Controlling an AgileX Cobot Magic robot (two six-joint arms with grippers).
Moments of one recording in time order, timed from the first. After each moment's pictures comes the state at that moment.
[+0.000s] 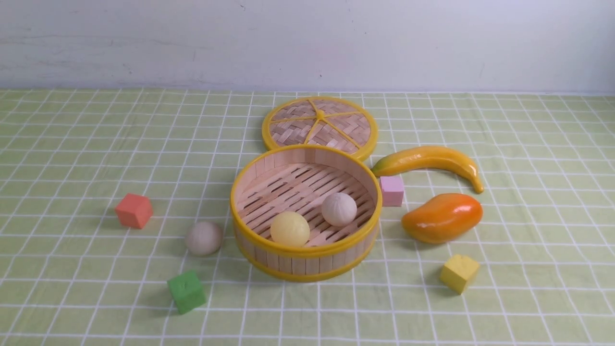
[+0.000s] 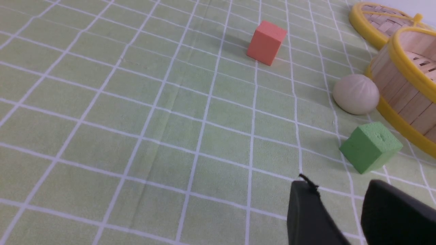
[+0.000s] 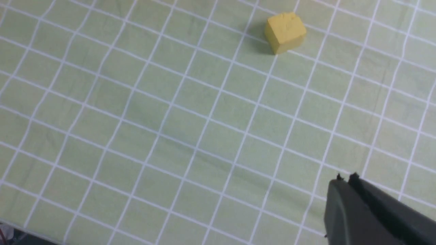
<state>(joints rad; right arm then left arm) 0.62 0.82 -1.00 -0.11 1.25 0.24 -0.16 -0.02 0.03 0.29 0.39 -0.63</state>
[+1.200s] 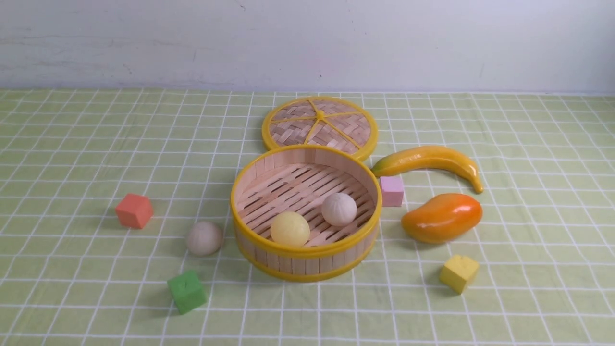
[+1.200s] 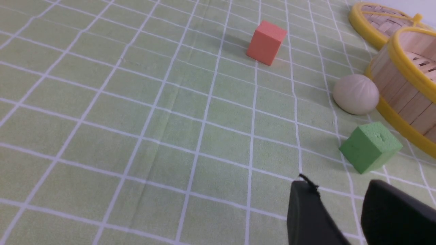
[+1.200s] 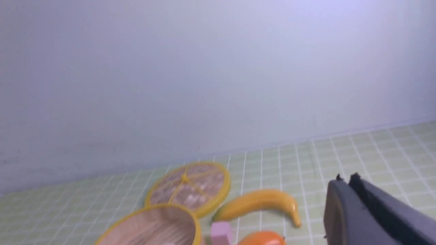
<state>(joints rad) 0.11 0.19 -0.74 0.01 0.61 0.24 -0.16 -0.02 0.03 0.29 0.39 -0.63</state>
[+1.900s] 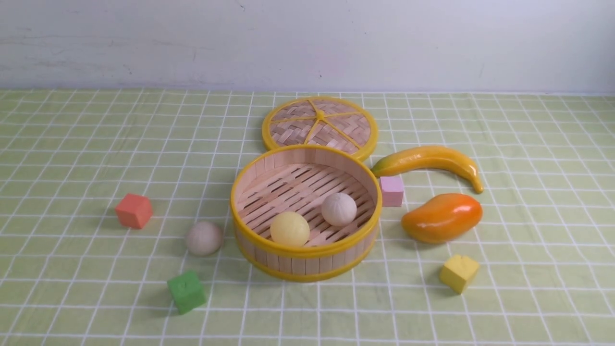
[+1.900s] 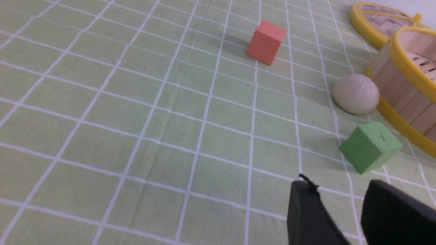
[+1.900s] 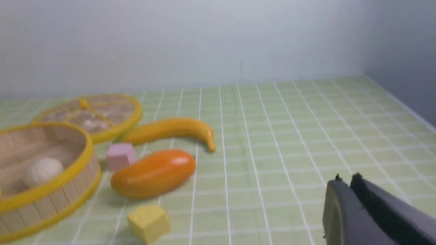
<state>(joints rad) 0.05 -0.01 -0.21 -0.18 0.49 0.24 -0.16 -0.02 0.03 0.29 0.39 -0.63</state>
